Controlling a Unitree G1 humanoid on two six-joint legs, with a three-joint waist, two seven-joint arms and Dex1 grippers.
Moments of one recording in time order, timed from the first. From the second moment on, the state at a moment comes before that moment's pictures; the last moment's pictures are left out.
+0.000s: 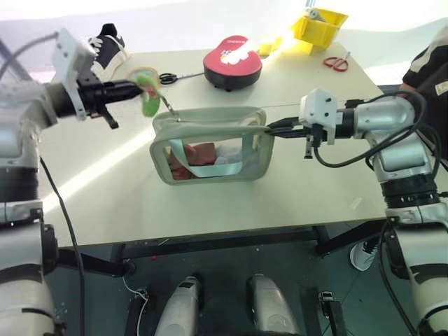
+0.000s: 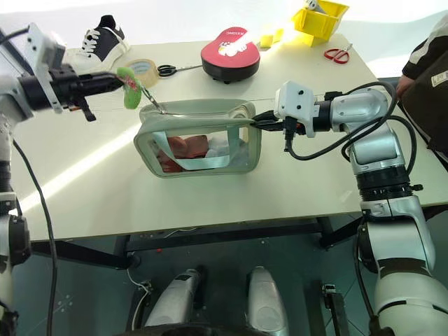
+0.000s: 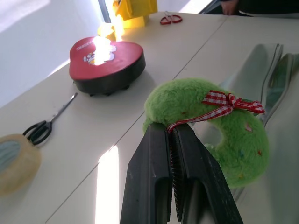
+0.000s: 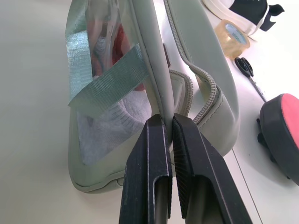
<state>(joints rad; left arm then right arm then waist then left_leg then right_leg) -0.94 0.84 0.09 0.27 -0.38 0.54 -1.08 -0.90 -0.70 0.12 0.31 0.13 0.01 1.28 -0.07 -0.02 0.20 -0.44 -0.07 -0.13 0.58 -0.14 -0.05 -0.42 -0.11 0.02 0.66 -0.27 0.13</state>
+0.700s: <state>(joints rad) -1.01 0.87 0.00 0.32 -0.33 0.54 -1.19 -0.90 -0.67 0.12 0.33 0.12 -0.01 1.25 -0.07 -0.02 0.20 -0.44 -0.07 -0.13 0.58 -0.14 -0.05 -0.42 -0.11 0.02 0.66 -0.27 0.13</state>
